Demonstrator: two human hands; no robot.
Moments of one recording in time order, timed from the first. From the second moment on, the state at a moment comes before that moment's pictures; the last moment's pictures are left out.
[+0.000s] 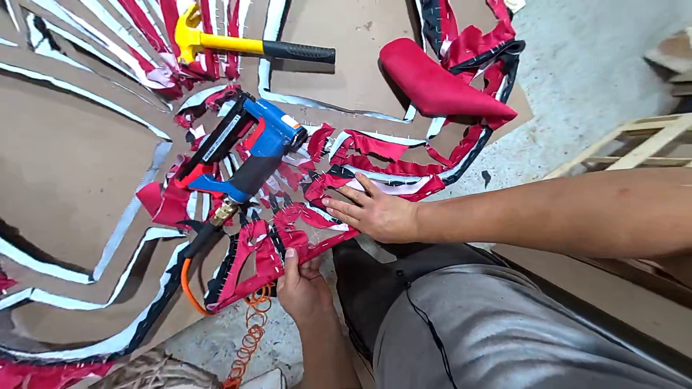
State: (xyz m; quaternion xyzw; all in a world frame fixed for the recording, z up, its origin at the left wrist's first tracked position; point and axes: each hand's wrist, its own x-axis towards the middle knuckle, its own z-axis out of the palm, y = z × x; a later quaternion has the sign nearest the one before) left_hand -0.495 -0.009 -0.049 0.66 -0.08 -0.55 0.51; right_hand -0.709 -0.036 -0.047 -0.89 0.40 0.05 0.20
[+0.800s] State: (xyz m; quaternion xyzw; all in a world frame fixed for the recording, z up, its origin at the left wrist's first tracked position) left_hand -0.560 -0.005 -0.058 0.46 -0.03 -0.70 0.54; right_hand -0.686 -0.051 -0.008 -0.92 0.32 0.19 0.14
